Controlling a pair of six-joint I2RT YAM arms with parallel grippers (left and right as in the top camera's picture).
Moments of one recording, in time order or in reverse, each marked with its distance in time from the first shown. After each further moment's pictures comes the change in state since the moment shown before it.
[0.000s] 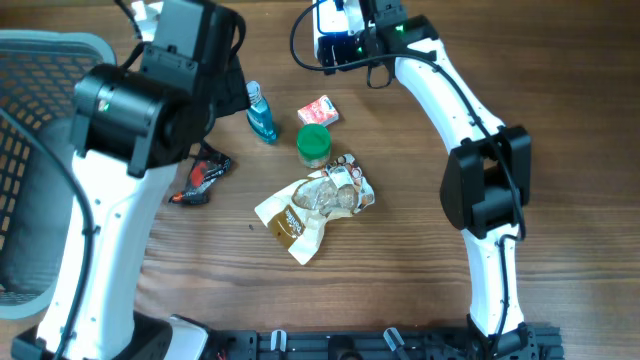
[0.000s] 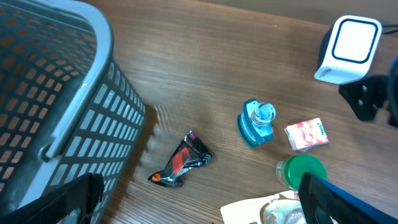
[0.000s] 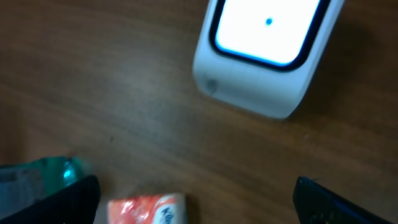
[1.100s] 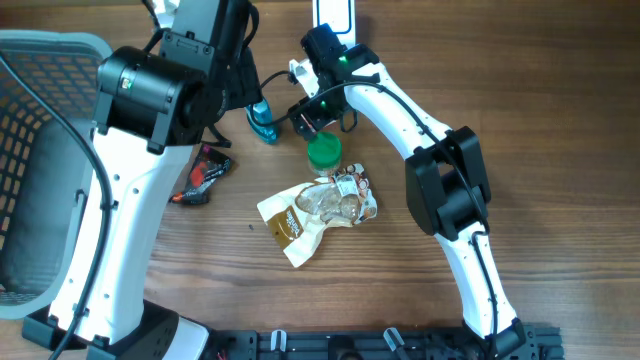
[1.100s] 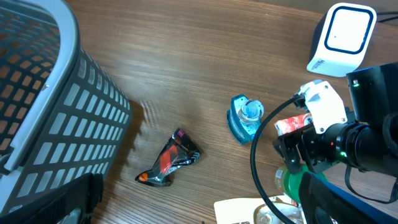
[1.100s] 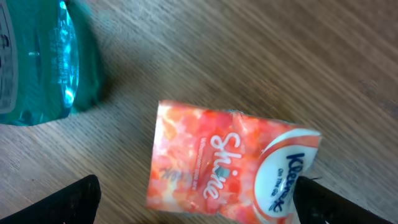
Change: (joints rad) left arm 0.000 0.049 -0.002 0.028 0.045 0.000; right arm 0.165 0.109 0.000 -0.227 0.051 -0.217
